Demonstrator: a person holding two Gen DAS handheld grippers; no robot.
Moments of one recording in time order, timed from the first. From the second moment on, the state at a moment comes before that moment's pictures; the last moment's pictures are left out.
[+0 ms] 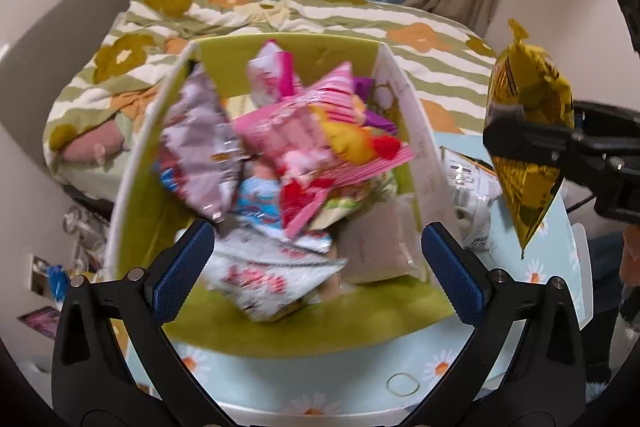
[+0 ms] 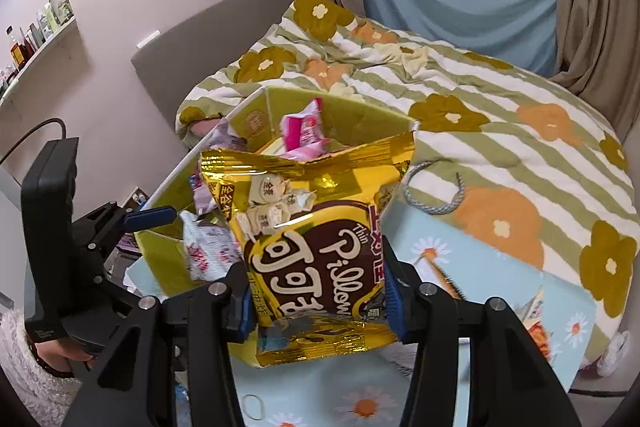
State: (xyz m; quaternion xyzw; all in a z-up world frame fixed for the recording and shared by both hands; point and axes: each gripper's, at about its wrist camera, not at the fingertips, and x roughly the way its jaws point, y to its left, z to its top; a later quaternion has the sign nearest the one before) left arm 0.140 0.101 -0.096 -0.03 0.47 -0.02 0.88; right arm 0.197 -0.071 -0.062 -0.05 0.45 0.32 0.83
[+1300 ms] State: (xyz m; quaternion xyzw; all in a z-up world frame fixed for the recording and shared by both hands) left arm 0.140 0.090 -0.052 0.01 0.44 -0.11 0.89; right arm 0.151 -0.108 -0.045 0.05 0.44 0.18 0.88
